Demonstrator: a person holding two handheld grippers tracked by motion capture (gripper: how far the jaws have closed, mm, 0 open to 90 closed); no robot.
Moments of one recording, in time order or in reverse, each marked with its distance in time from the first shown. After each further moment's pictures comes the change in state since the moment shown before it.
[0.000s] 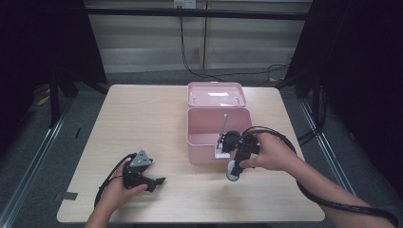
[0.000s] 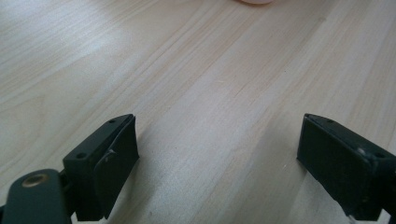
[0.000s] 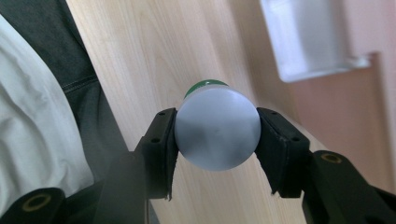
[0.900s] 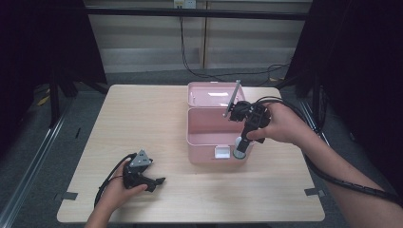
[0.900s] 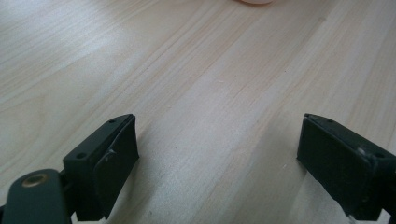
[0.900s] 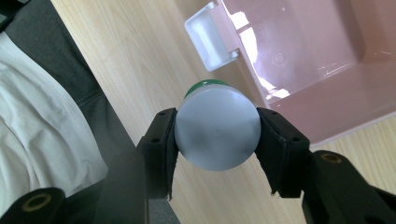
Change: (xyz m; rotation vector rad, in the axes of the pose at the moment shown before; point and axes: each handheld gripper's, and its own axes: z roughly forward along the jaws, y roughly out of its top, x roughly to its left) left arm 0.000 0.000 0.000 0.004 -0.001 -0.002; right arm -0.033 0.000 -0.070 -0.025 -0.003 0.146
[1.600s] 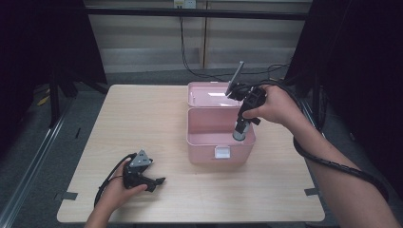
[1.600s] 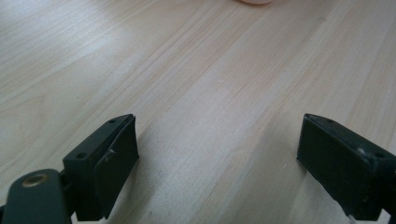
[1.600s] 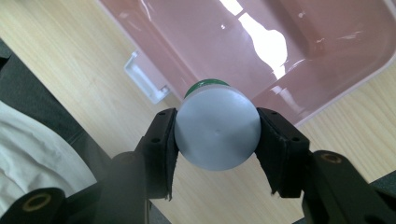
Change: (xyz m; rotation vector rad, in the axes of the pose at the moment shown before) left arm 0.000 0.000 0.000 -0.001 0.000 0.001; right arm -0.043 0.019 -0.013 -0.011 -0.030 0.216
